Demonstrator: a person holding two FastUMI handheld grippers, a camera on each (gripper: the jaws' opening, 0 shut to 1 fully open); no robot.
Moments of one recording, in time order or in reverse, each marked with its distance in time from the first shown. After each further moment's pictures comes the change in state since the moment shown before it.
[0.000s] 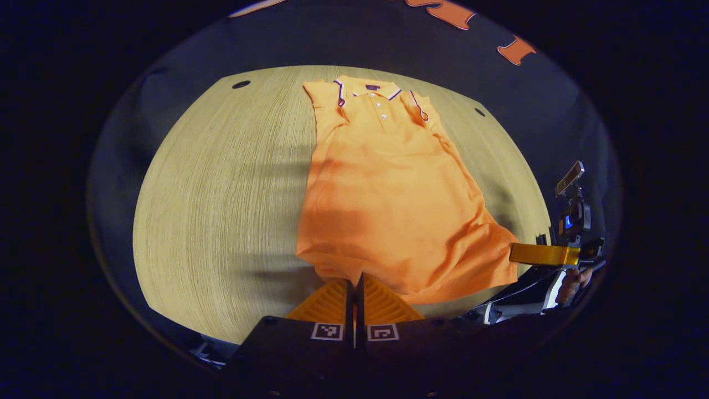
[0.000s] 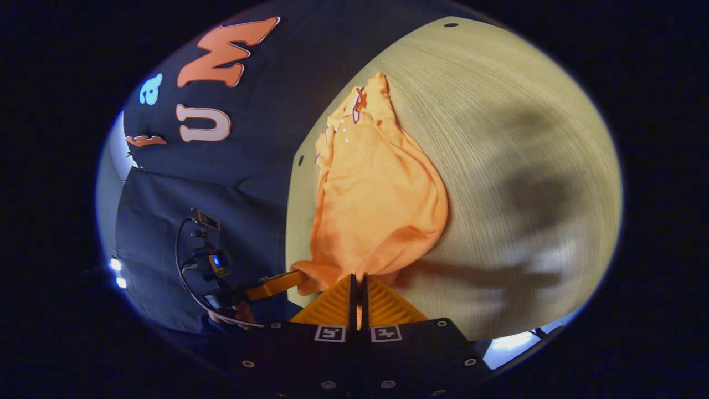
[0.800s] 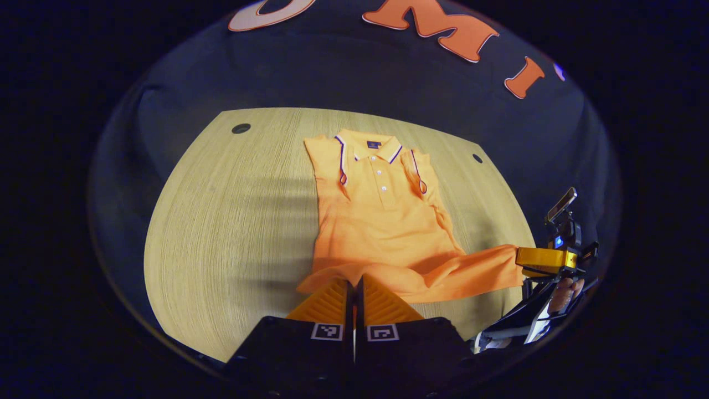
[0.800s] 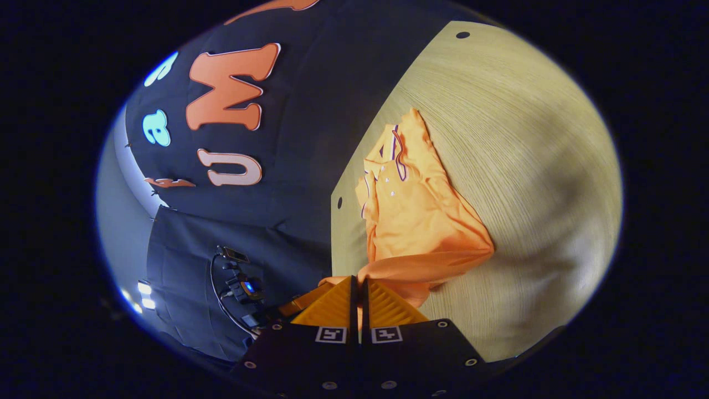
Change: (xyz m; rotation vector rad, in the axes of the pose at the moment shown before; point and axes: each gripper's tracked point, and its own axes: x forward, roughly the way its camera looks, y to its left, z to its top) left arm -0.008 0.008 0.125 -0.004 -0.173 -0.038; right arm 0.008 0.058 0.108 0.069 -0.125 0.131
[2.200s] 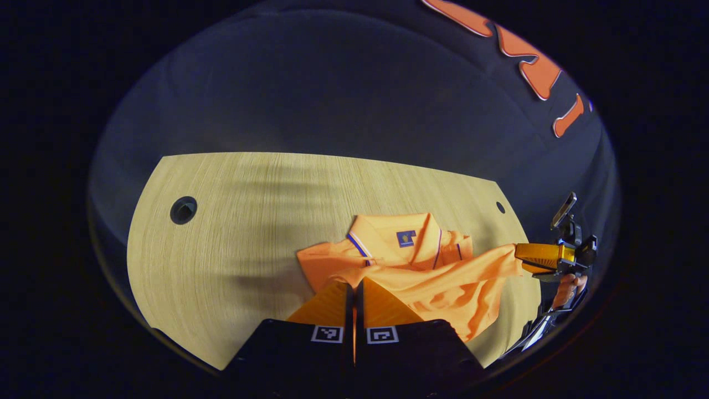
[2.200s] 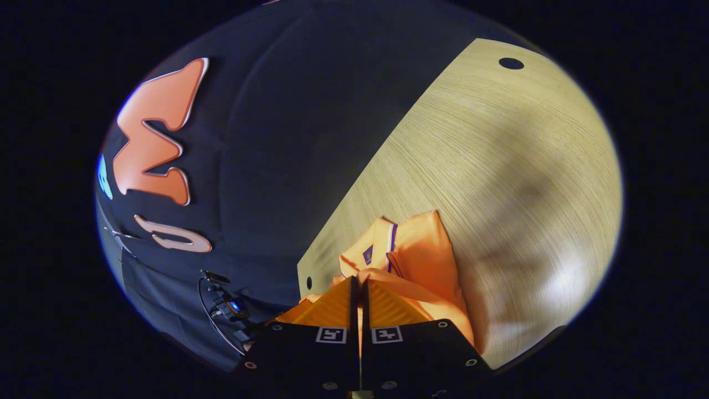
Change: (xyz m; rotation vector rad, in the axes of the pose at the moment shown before) left arm 0.188 0.070 0.222 0.009 -0.027 -0.098; right arm 0.166 -0.027 0.242 0.039 -0.179 -0.207
